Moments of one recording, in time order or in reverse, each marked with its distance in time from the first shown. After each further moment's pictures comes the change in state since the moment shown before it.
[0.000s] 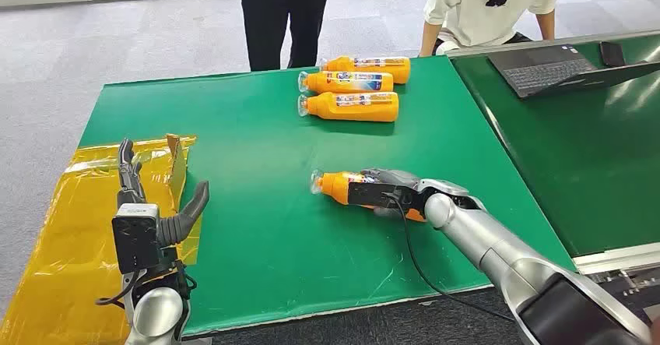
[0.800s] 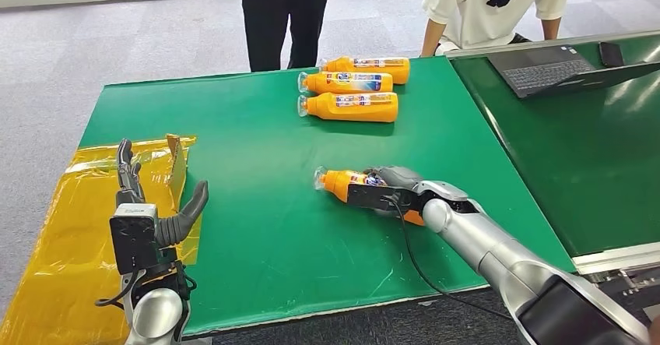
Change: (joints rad) left arm 0.004 -0.004 0.000 -0.011 -0.001 -0.010 0.011; right arm 0.014 0.000 0.030 0.003 0.057 -0.089 0.015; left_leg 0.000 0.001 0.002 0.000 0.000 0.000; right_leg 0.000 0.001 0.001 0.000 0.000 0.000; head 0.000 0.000
